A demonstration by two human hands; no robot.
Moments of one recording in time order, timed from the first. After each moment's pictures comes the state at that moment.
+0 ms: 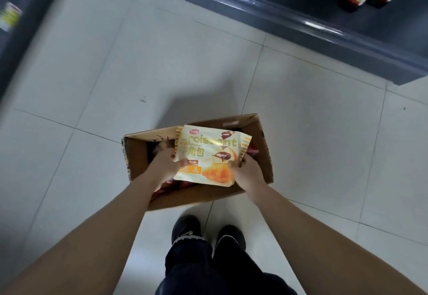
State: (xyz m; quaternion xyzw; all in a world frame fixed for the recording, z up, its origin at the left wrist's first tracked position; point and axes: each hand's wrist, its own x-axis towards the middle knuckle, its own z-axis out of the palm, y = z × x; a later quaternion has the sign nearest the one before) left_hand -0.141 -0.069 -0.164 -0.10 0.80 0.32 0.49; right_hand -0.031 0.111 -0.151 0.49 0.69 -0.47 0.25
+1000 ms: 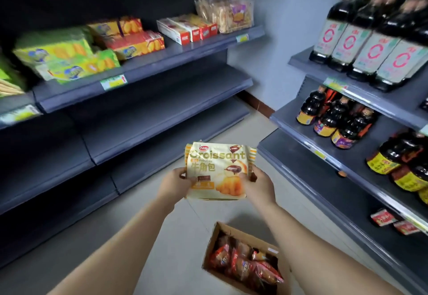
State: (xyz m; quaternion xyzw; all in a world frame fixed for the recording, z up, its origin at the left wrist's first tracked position) left_hand -0.150 -0.240 0.369 -0.24 0.82 0.51 0.12; right_hand -0.171 -0.034 0.343 0.13 0.86 -0.49 0.09
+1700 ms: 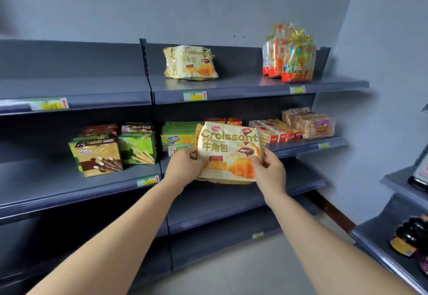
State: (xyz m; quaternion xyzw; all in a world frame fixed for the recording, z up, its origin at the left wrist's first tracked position) left_hand -0.171 -0.518 0.614 -0.21 0.84 0.46 -0.17; right_hand -0.259 -0.336 0.580 -0.07 0.78 -0.61 -0.06
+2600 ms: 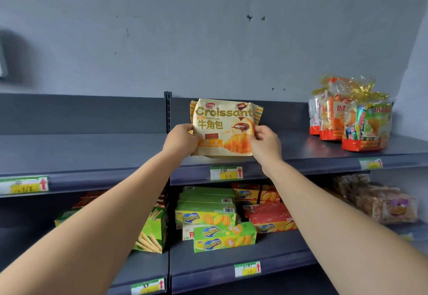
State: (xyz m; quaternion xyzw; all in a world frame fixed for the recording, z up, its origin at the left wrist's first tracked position) left_hand -0.385 -0.729 0.759 -0.22 0.82 0.41 -0.32; right_hand -0.499 -0.568 0.742 -0.23 0.74 -0.62 -0.09
